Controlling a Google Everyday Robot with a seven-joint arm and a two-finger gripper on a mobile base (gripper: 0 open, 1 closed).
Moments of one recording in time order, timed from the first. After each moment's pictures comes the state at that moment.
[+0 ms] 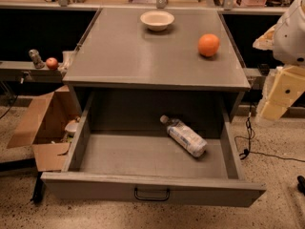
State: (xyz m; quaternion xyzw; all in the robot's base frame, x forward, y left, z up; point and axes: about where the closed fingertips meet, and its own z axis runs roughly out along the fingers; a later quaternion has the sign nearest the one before) arm 0.438 -0.216 0.977 -0.60 0.78 -0.04 0.16
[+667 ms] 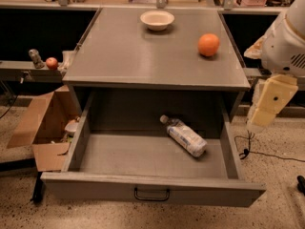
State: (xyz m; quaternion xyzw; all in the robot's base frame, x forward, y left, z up) arm 0.440 -0.209 0.957 -0.61 0.78 -0.02 0.15
